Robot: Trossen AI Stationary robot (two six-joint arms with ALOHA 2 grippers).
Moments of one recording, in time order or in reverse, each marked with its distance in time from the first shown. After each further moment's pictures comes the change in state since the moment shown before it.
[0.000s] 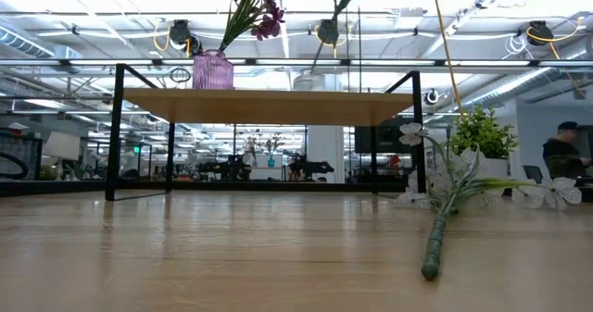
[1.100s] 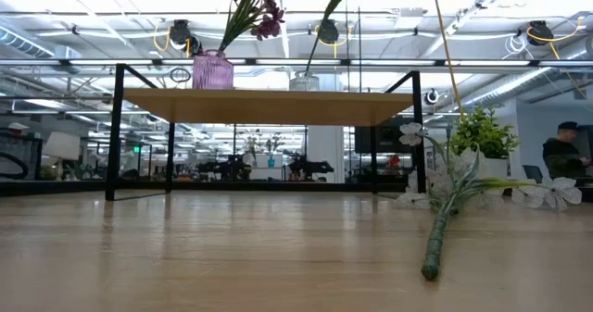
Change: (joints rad) left arm -0.009 0.002 0.000 -0.088 0.125 -0.063; right arm 0.614 -0.088 0.005 0.324 0.889 -0.575
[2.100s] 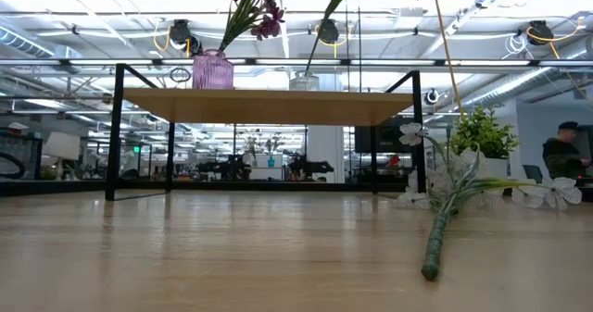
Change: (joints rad) left arm 0.145 0.084 0.161 -0.270 -0.379 0.025; right arm -0.460 -0.154 0.000 0.084 -0.385 -0.122
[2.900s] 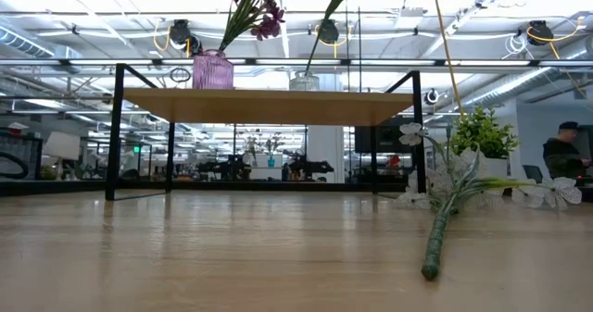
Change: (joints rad) left arm -0.153 0.057 0.262 -0.227 -0.656 0.352; right arm -0.062 -0.004 0.000 -0.222 -0.091 0.252
